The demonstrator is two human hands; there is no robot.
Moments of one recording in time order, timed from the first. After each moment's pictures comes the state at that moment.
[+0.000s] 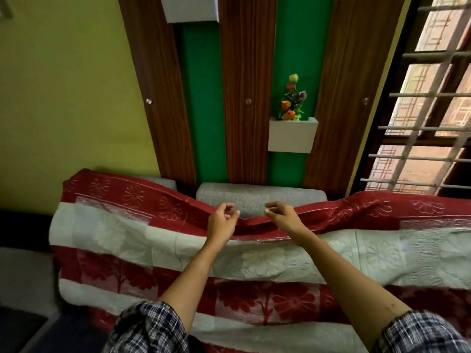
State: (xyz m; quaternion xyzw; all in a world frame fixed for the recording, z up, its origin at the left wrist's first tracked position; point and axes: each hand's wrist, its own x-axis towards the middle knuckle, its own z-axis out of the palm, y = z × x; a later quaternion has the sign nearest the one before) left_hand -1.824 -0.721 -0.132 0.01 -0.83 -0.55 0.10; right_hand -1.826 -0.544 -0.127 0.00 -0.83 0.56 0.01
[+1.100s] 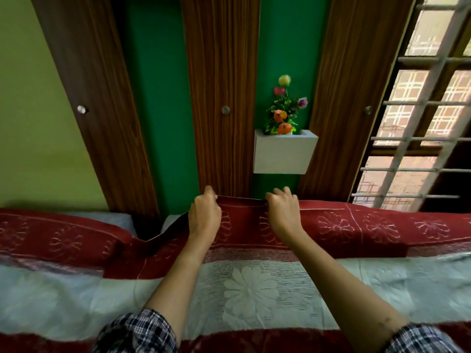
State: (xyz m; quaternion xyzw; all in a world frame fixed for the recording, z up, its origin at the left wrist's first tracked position) left_hand -1.975 -0.697 -0.097 -0.07 -0.91 -0.31 0.25; right_hand -1.941 -0.533 -0.094 -0.05 -0.96 0.04 0.26
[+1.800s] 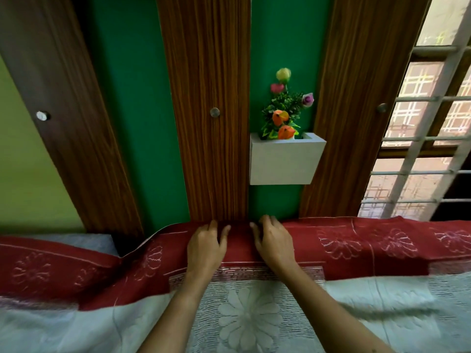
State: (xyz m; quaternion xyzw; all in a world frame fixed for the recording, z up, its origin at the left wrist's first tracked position) left_hand -2.012 -0.681 -0.157 -0.12 -0.95 -0.22 0.19; right_hand -1.989 -0.529 -0.164 -0.05 -0.95 0.18 0.27
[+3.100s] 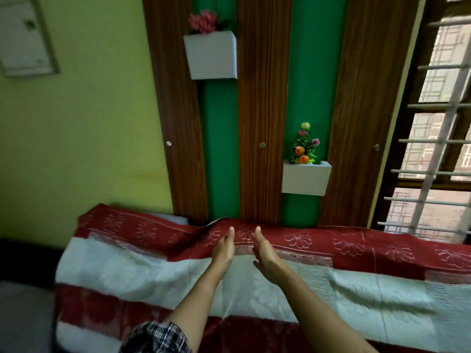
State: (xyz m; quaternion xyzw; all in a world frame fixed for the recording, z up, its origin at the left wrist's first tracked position) left_hand -1.864 -0.735 -0.103 0.08 -0.78 -0.62 0.00; right_hand -1.849 -0.626 -0.103 -0.01 -0.70 0.71 -0.11
